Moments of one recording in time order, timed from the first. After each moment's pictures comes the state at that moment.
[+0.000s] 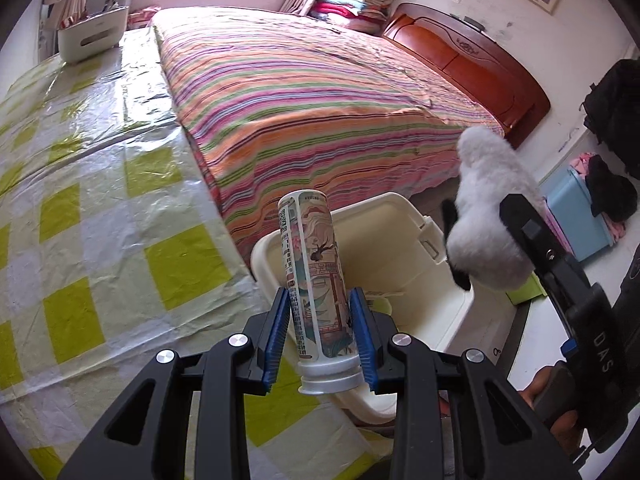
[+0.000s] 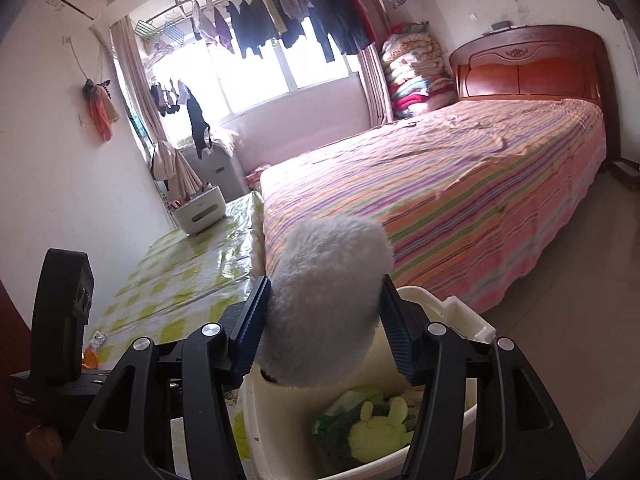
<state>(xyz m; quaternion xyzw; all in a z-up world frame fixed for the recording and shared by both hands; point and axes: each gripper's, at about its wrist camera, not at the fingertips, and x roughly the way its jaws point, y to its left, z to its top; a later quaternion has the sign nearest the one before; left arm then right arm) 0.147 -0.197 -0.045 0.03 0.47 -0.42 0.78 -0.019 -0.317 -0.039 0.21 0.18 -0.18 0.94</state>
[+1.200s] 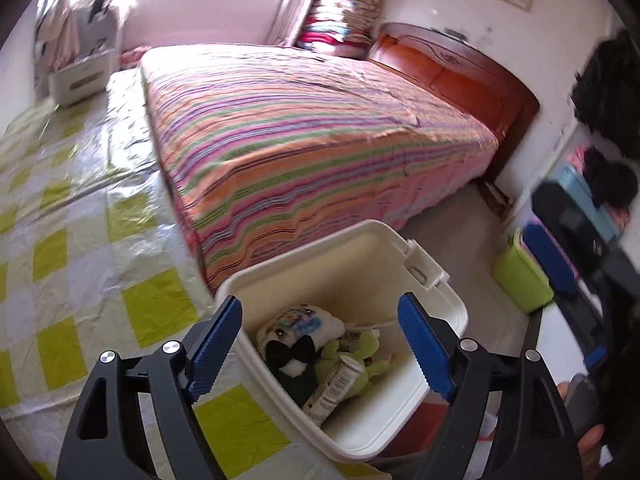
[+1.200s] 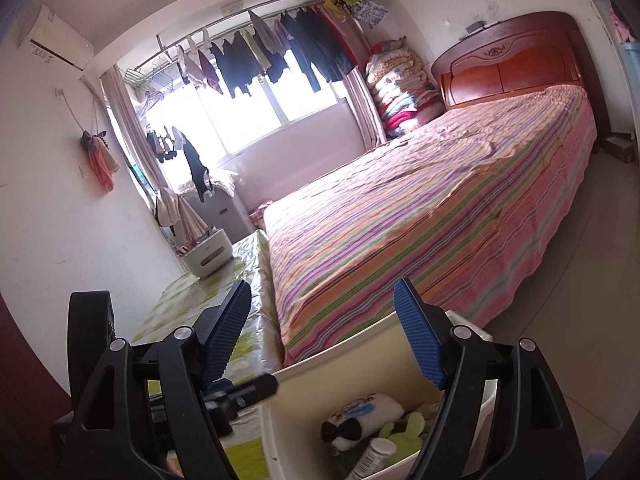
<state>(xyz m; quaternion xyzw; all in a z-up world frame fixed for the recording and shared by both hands) 0.133 -0.217 -0.036 0.03 0.41 -0.42 0.81 -0.040 -0.320 -0.026 0.26 0.11 -0.19 0.94</state>
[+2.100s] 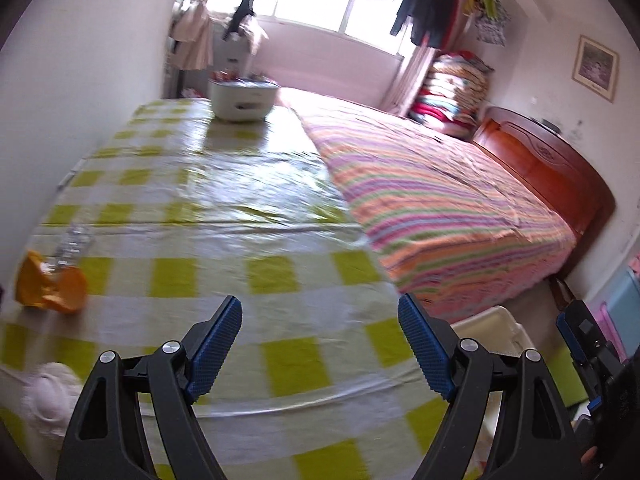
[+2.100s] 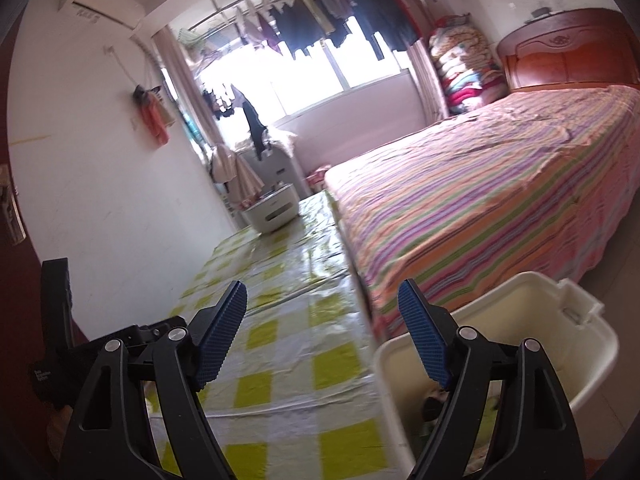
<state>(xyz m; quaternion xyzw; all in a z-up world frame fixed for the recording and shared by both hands) 0.194 -0.031 -0.002 -0.05 0.35 -0.24 0.91 0.027 -0.237 -0.023 0.24 0.15 -0.07 0.96</state>
